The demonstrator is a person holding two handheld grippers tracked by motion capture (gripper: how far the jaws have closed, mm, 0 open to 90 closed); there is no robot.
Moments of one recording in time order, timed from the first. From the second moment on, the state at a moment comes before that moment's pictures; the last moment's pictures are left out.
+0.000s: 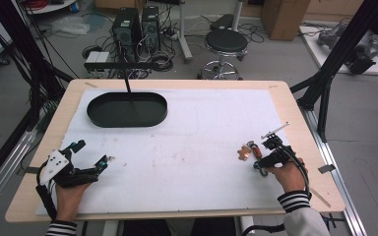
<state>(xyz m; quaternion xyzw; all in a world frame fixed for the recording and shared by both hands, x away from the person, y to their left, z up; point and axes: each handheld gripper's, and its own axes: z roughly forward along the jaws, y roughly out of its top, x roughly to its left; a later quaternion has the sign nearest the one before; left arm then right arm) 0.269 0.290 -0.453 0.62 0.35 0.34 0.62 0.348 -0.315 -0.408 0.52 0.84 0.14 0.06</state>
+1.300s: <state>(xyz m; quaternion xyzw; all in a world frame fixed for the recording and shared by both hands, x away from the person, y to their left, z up) 0.268 0.290 -0.452 0.62 0.35 0.34 0.62 0.352 -0.302 -0.407 0.48 0.87 0.10 0.06</state>
